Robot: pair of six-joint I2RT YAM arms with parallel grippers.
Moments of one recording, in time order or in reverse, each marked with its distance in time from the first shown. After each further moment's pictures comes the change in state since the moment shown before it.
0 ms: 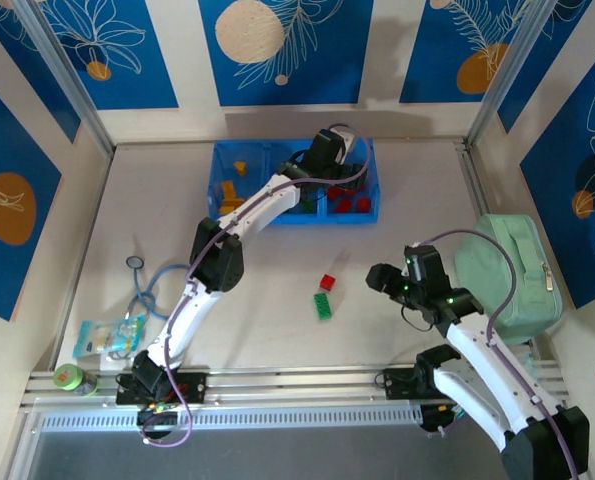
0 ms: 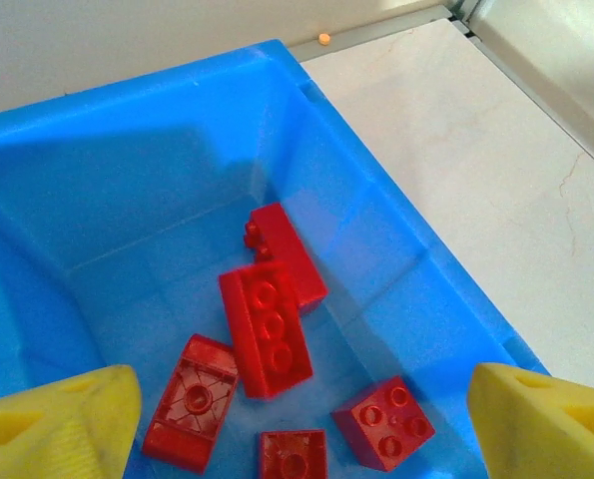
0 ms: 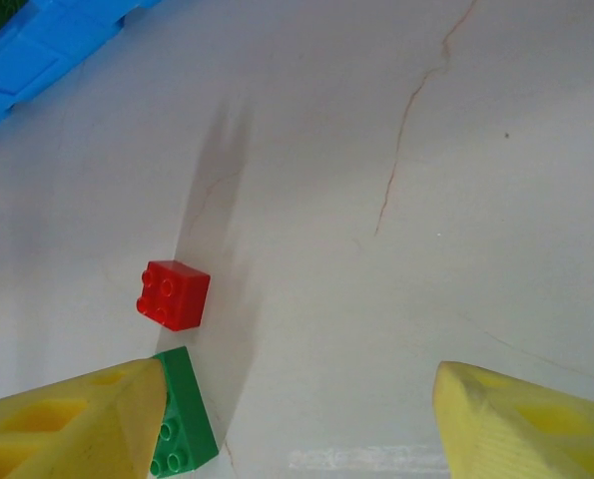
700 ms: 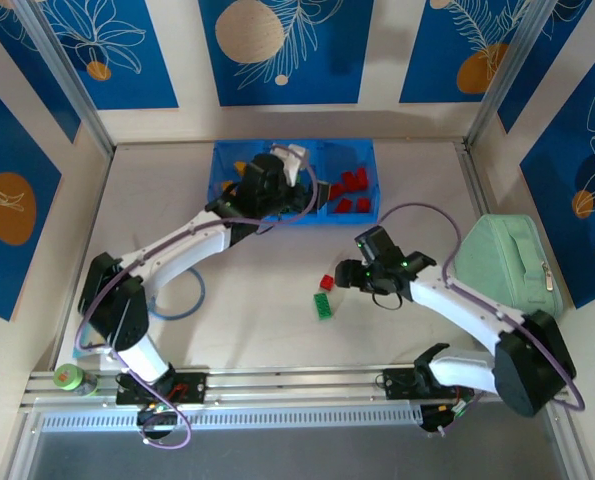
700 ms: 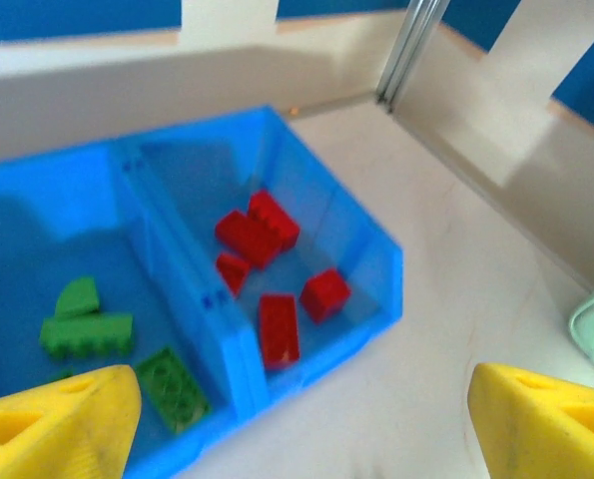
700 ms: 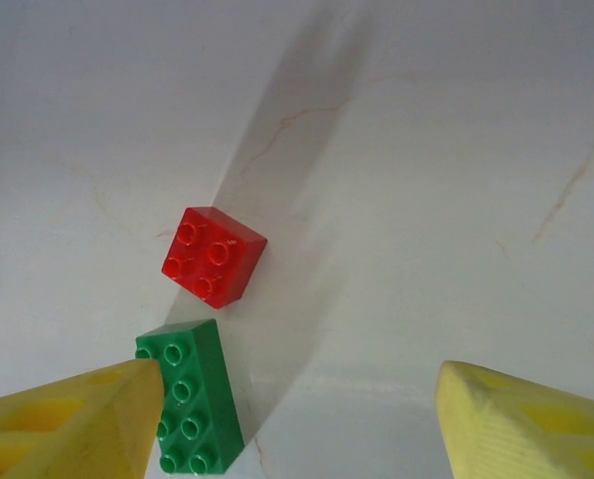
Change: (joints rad) left arm -0.006 -0.891 -1.136 0.420 -0.005 -0.022; right arm 0.249 0.483 0.227 0.036 0.068 -0.050
